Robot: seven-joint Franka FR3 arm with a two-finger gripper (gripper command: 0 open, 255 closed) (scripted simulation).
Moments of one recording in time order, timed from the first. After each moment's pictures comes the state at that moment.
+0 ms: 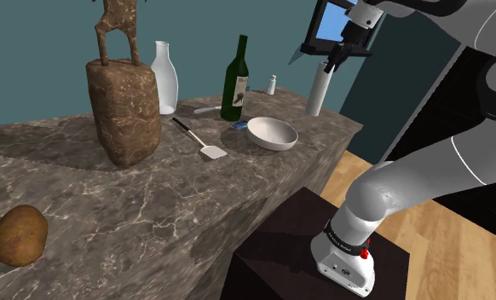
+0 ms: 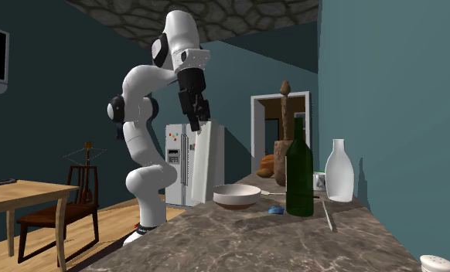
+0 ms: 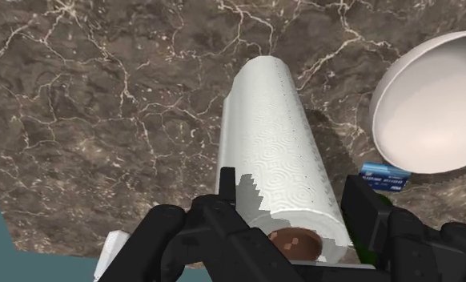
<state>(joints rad) -0.18 -0.52 -0.41 -1.91 -0.10 1.61 -0.53</state>
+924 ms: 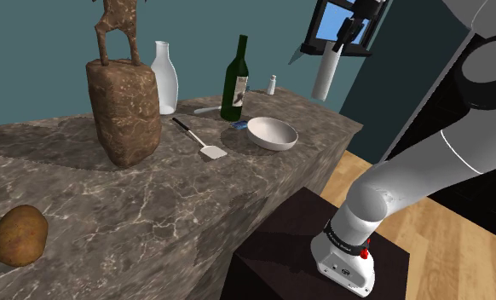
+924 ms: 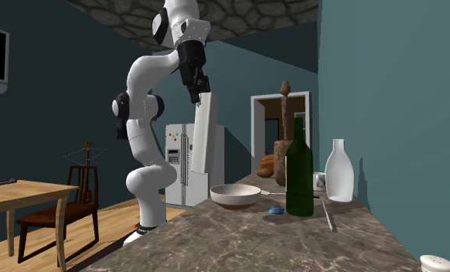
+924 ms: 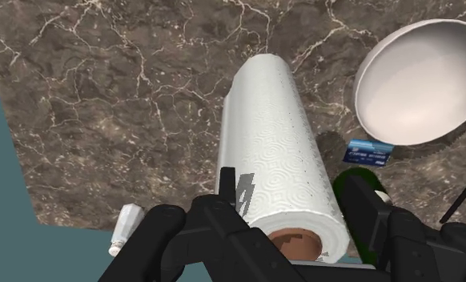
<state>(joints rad) -0.16 -0.40 -0.43 -1.62 -0.06 1.42 -0.55</state>
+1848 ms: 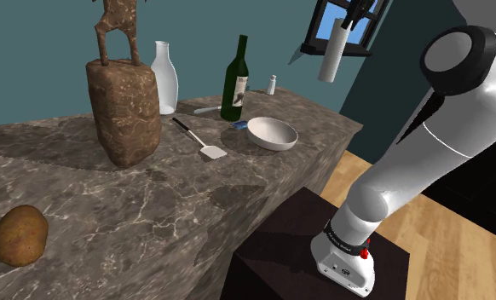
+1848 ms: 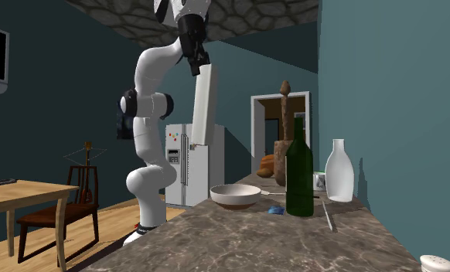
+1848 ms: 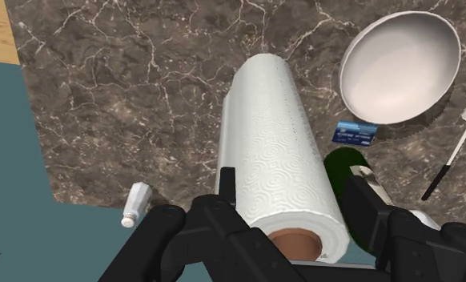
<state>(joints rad) -0.14 -0.23 -0.49 -1.23 0.01 1.20 -0.58</state>
